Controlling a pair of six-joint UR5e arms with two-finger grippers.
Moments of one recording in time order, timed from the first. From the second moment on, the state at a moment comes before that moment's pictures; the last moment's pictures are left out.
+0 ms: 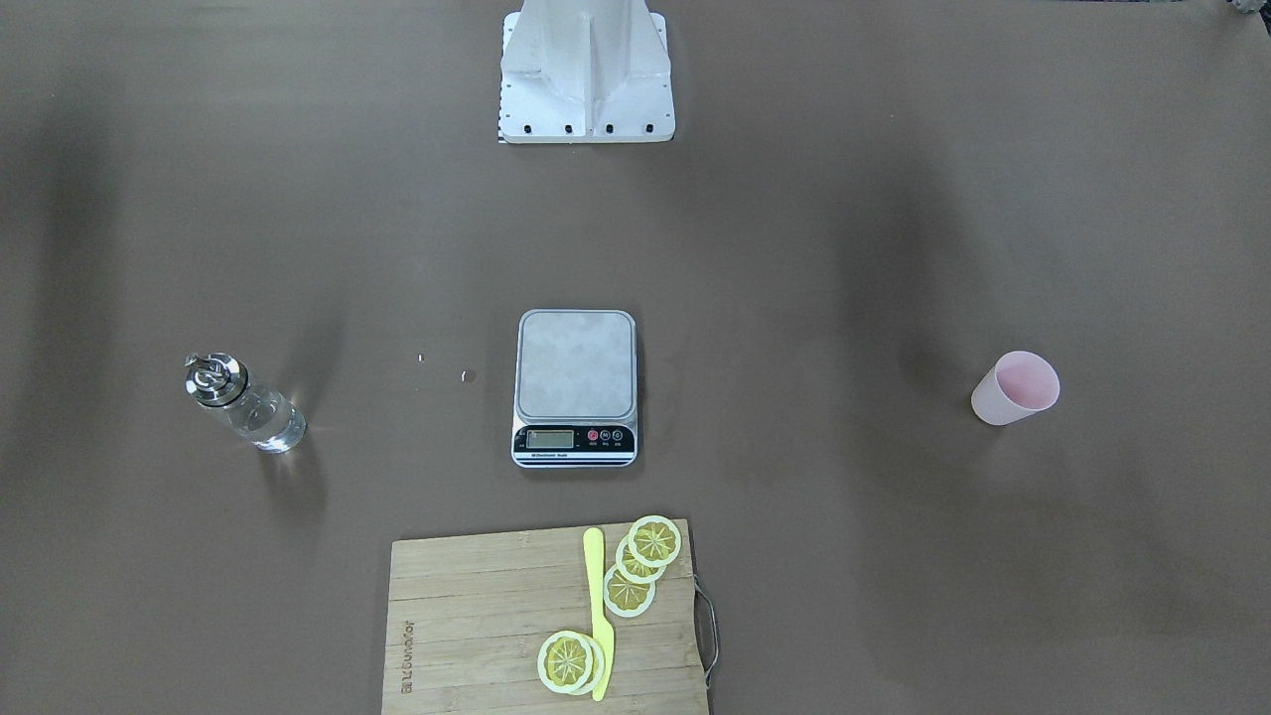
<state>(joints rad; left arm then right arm) -1.54 -1.58 -1.68 -1.56 -2.32 -0.06 1.52 -1.67 1.91 -1.74 2.33 0.03</state>
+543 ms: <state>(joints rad) -1.54 -1.57 -1.68 -1.58 -2.32 -0.06 1.51 -1.67 1.91 -1.73 2.33 0.04</state>
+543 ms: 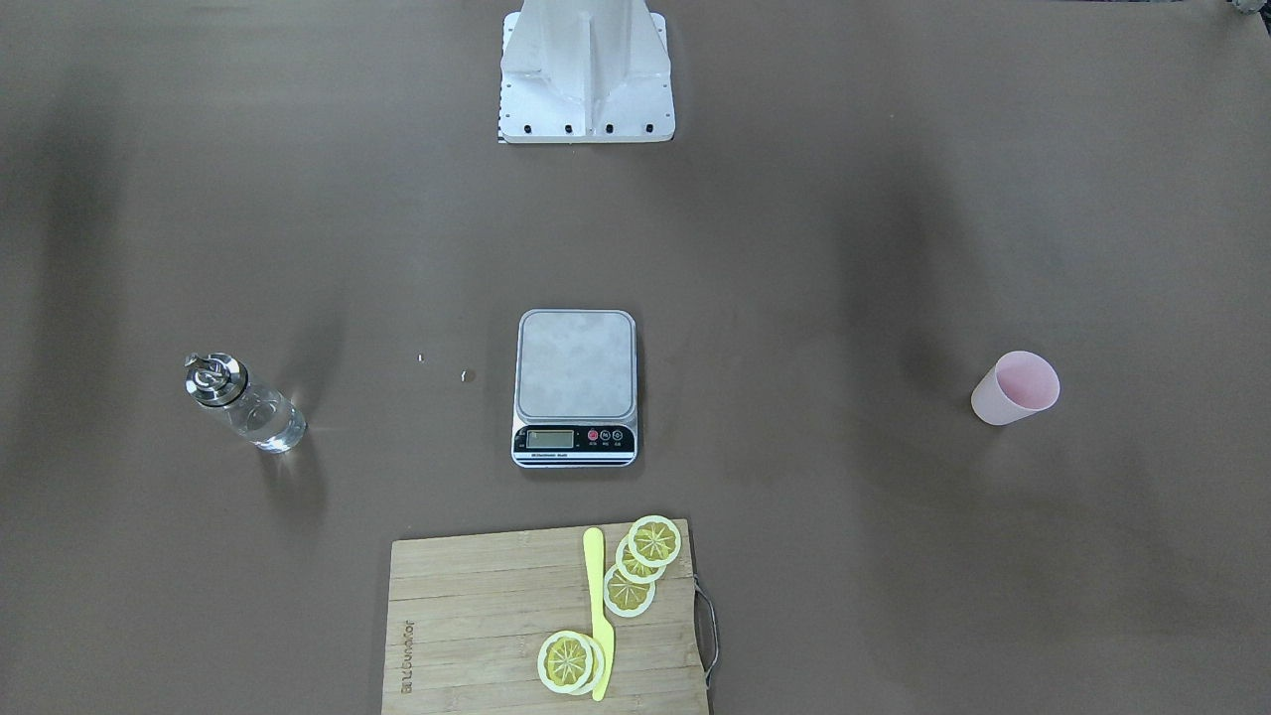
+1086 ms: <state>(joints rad) -1.54 -1.57 -1.68 -1.58 -2.32 -0.06 1.50 -1.67 1.91 -1.72 2.33 0.04</state>
